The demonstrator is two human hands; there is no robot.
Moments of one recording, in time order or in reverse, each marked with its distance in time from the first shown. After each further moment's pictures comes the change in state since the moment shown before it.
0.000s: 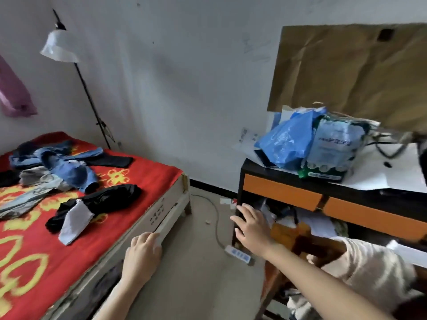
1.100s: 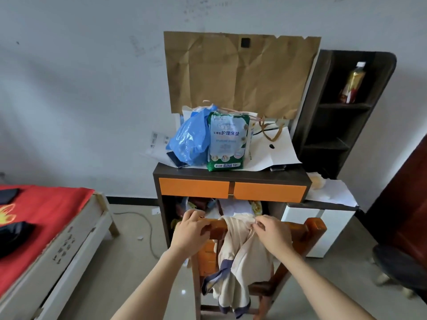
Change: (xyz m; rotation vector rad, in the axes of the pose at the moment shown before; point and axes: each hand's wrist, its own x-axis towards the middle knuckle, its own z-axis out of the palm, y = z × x) left_hand -0.033 0.327 0.117 0.028 -0.309 0.747; right_hand -0.221 0.158 -0.099 0.089 0.174 0.823
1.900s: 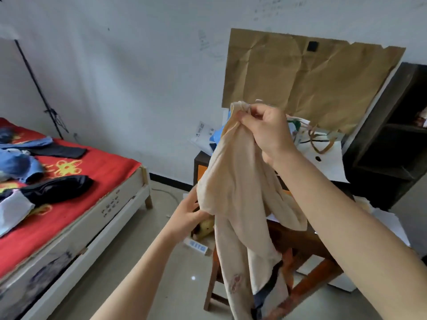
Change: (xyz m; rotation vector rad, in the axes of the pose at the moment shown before) left_hand -0.094 -0.011 -0.086 -1.188 0.251 -0.055; right_hand 0.067 -0.224 -0.138 1.040 -0.051 -0.239
